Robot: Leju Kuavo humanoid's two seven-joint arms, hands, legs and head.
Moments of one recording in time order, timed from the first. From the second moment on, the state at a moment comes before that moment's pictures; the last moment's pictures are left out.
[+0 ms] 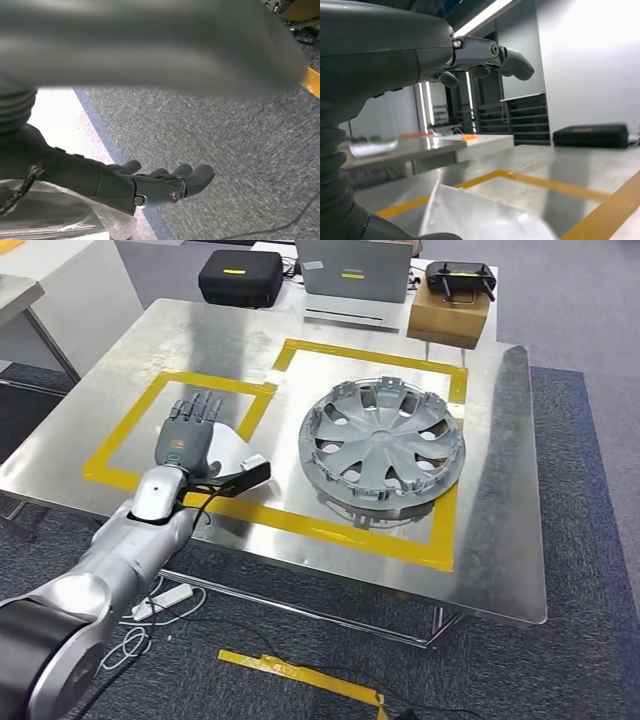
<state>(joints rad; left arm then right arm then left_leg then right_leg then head) -0.91 -0.08 -0.34 -0.41 -1.33 0.52 0.08 -0.10 0.18 -0.64 -0.21 1.52 -0.28 0.19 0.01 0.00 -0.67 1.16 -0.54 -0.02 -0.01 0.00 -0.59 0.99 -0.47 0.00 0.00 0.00</state>
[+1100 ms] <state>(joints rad) -0.11 -0.15 -0.33 -1.69 -0.01 0.38 -0.58 -0.05 0.18 -0.72 -0.21 1.45 -0.37 0.16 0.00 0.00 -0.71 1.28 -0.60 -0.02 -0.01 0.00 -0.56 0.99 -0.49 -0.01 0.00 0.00</state>
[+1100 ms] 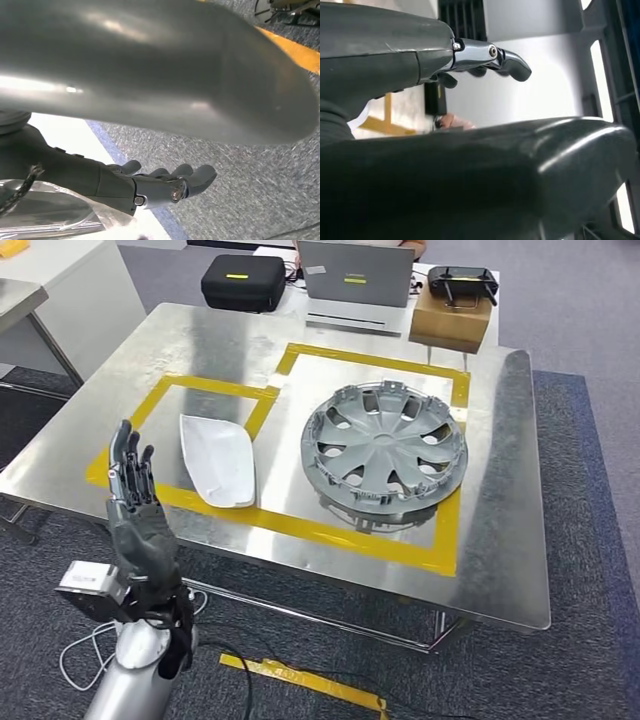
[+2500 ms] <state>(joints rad) 0.14 -0.13 -0.32 -1.82 0.06 -0.23 -0.67 -0.05 0.18 -0.75 -0.21 1.48 -0.33 0.14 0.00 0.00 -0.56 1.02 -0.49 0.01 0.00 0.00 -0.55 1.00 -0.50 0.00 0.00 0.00</state>
